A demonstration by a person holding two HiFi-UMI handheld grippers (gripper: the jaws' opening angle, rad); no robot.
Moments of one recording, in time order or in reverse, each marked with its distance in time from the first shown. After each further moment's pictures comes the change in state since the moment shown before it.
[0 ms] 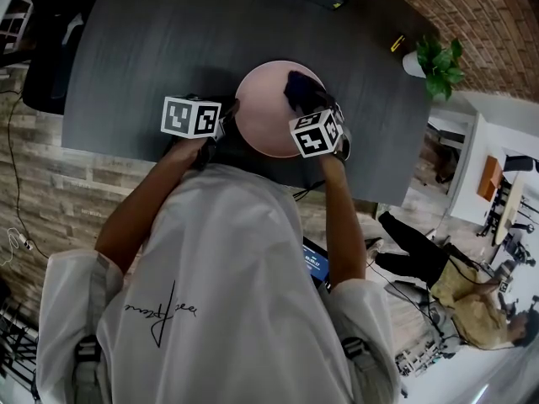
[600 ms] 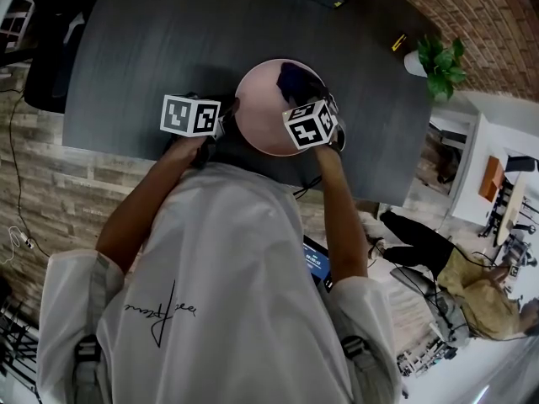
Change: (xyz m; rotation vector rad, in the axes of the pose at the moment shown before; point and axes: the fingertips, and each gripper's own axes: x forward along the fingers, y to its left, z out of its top) left arm 0.000 -0.001 0.001 0.002 0.007 0.001; right arm 0.009 0.003 0.027 -0.002 -0.048 0.021
